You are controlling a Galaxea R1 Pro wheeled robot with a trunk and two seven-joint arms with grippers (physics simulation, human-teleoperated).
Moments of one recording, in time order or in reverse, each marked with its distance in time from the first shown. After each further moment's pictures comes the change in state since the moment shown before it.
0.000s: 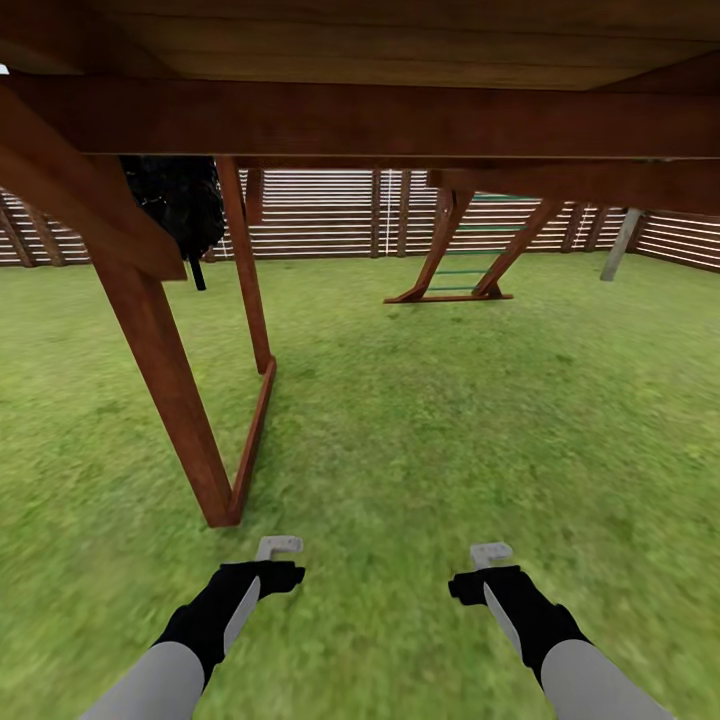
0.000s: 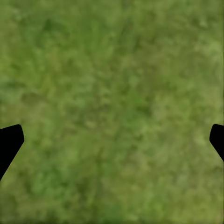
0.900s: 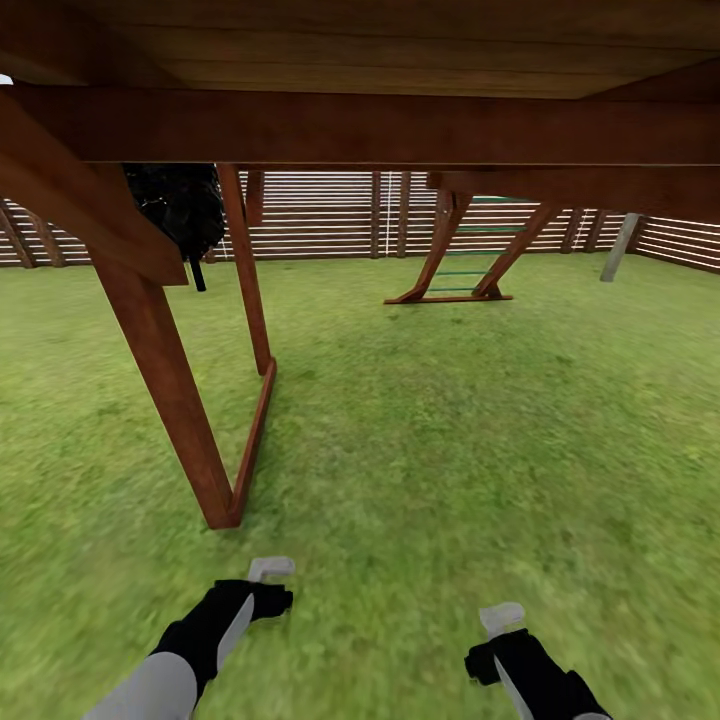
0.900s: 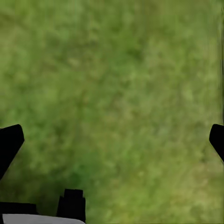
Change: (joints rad) left arm 0.009 0.018 0.002 0.082 0.000 0.013 0.048; right arm 0.152 -0.004 0.005 0.011 0.135 0.005 -0.004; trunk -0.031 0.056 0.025
